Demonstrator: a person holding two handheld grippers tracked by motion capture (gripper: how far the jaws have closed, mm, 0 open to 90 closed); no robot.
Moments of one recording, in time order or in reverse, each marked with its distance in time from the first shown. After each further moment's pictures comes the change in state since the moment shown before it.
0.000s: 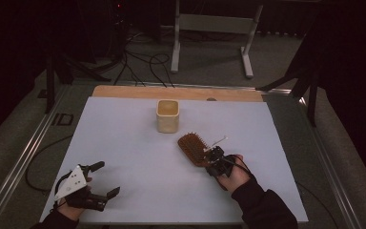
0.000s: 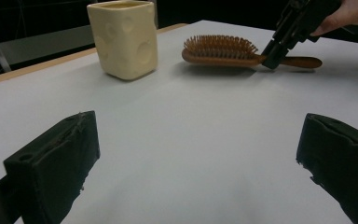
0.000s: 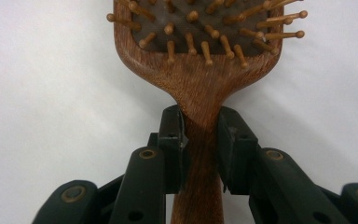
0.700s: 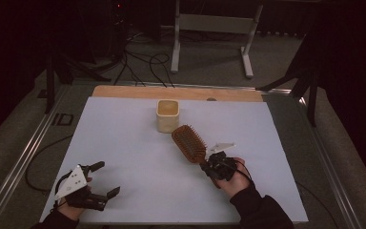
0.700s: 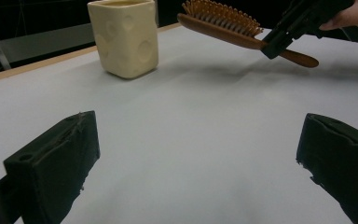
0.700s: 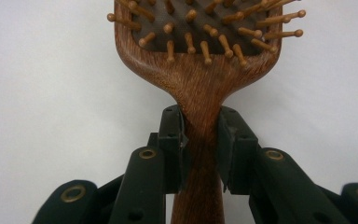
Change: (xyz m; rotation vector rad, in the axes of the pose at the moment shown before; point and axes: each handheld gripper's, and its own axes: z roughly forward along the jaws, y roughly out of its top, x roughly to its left) left arm 0.001 0.000 0.001 0.006 0.001 -0.002; right arm 0.009 -0.012 -0.012 -0.292 0.076 -0.025
